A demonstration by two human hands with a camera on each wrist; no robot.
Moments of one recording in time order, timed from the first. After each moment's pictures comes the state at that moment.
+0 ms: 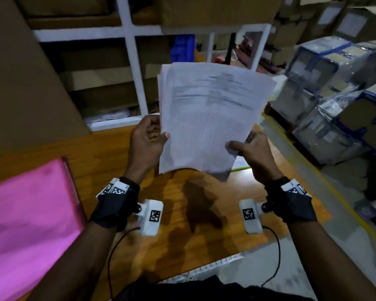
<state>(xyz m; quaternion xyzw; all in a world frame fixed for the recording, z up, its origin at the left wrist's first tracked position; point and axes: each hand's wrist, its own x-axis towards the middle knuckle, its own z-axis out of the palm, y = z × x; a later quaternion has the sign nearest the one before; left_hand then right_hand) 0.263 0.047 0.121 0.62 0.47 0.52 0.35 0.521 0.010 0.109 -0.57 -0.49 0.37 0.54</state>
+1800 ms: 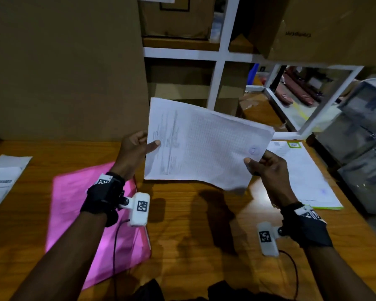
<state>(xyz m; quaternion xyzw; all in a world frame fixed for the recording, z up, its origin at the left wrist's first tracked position) 0.054 0.096 0.104 0.45 0.52 0.54 0.48 0.398 0.067 0.093 -0.50 -0.53 0.41 0.55</state>
